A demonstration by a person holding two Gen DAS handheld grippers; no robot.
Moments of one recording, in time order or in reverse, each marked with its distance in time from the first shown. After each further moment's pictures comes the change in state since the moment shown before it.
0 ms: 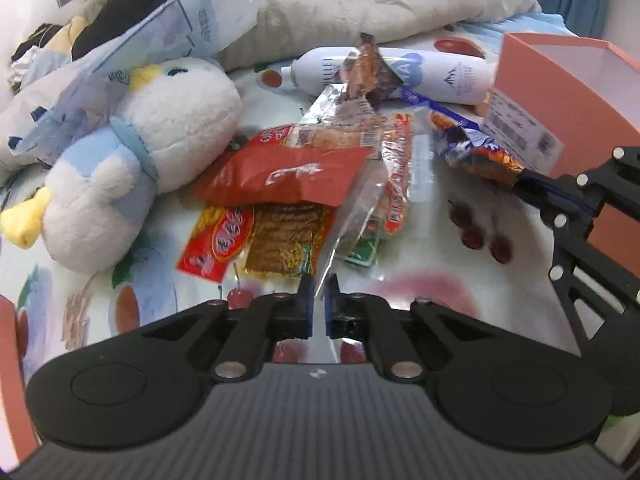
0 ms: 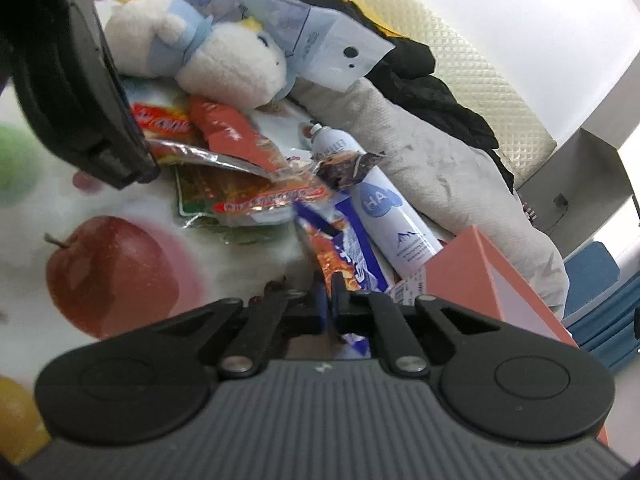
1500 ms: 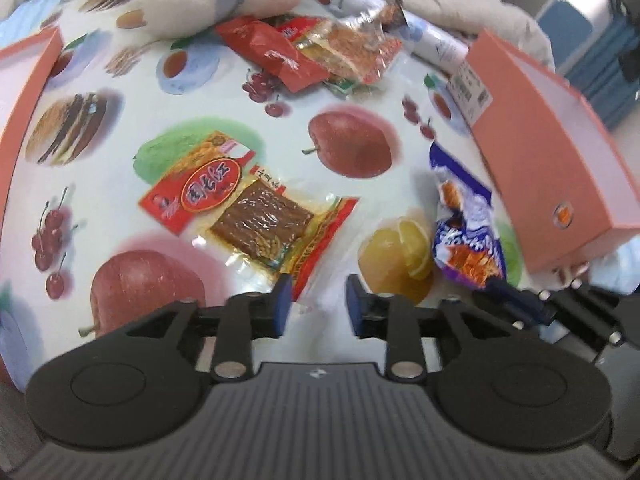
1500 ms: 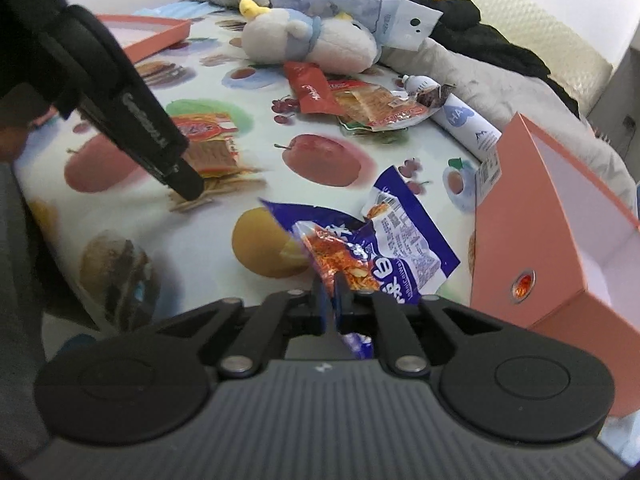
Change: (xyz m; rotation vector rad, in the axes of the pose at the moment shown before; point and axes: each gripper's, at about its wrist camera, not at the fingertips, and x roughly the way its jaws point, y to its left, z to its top) left arm -0.118 -0.010 -0.153 -0.454 0.083 -0.167; right arm -0.145 0.032 -0.072 0.180 0.096 0.312
